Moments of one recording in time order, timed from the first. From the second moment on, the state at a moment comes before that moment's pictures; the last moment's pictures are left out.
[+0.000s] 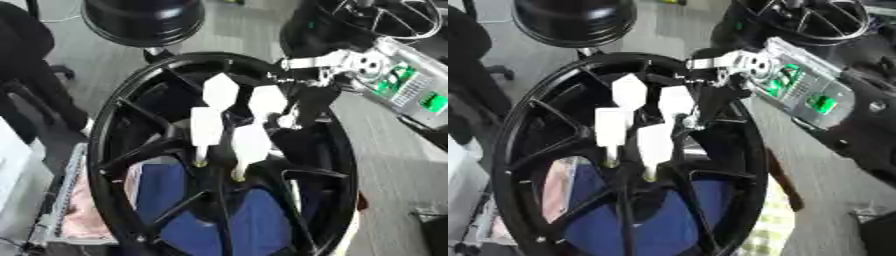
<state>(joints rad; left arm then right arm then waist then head) -0.21 0.57 0.06 -1.98 -0.01 -0.31 0.41 -0.99 -0.74 0.71 -1.65 0.08 0.56 0.61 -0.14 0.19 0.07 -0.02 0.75</state>
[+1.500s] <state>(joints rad) -0.21 0.57 0.07 -1.98 -0.02 -0.31 0.42 -0.29 -1.17 0.09 -1.73 -0.13 0.47 0.15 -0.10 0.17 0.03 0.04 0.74</state>
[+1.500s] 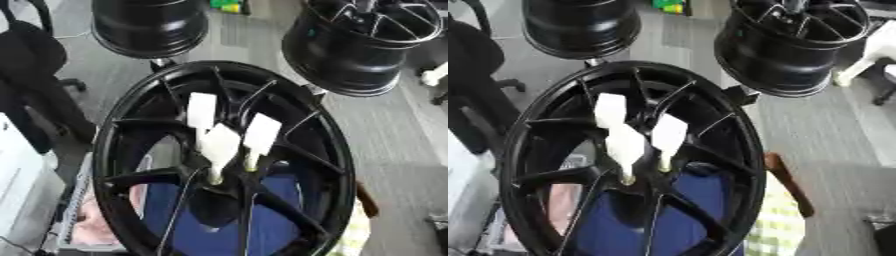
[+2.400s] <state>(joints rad) -0.21 0.57 0.08 -1.98 -0.03 -0.31 0.43 -0.17 -1.11 0.06 -1.58 -0.04 0.40 0.13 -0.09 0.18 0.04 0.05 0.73</state>
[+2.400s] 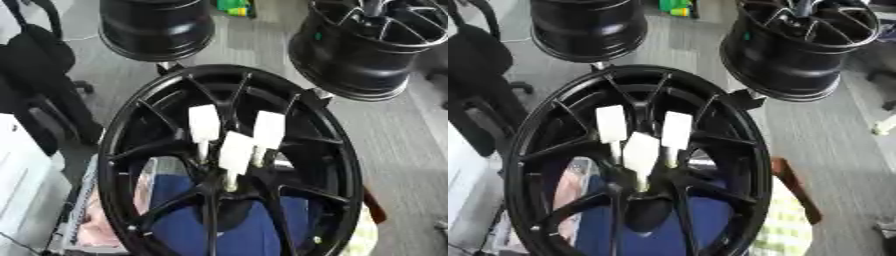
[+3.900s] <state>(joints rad) -0.20 0.57 0.08 -1.98 -0.04 -0.31 0.44 -0.32 -1.00 -0.06 -1.85 -0.21 0.26 -0.16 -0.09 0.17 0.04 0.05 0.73</state>
